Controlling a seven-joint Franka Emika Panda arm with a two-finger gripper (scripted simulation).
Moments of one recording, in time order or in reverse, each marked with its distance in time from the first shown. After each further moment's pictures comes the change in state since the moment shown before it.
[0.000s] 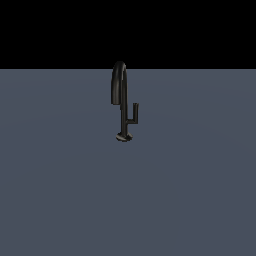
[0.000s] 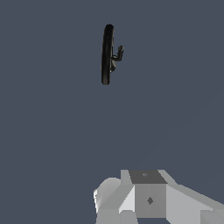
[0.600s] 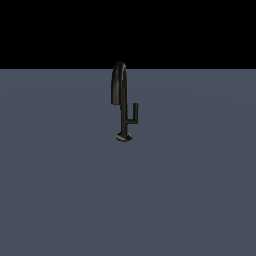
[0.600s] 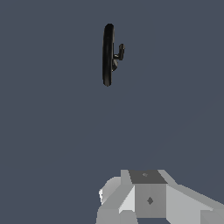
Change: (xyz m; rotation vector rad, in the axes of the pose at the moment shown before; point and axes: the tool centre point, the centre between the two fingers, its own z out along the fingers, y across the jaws) arm 0.013 -0.002 0.003 0.028 -0.029 0.032
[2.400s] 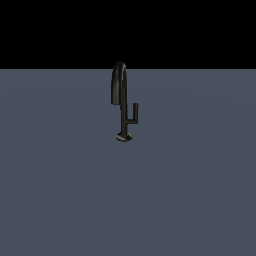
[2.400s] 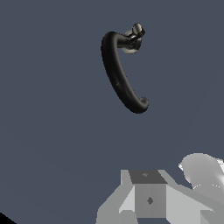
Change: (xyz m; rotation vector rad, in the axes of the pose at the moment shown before) arm 0.194 0.004 0.086 0.445 -0.465 0.493
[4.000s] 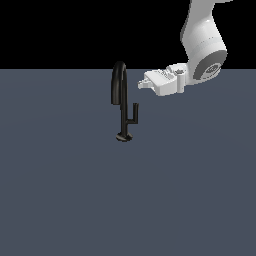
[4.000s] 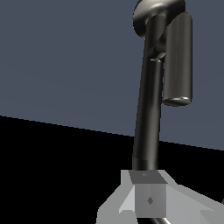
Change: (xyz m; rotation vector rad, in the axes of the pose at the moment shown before) arm 0.232 0.012 0.117 0.572 -0.590 0.615
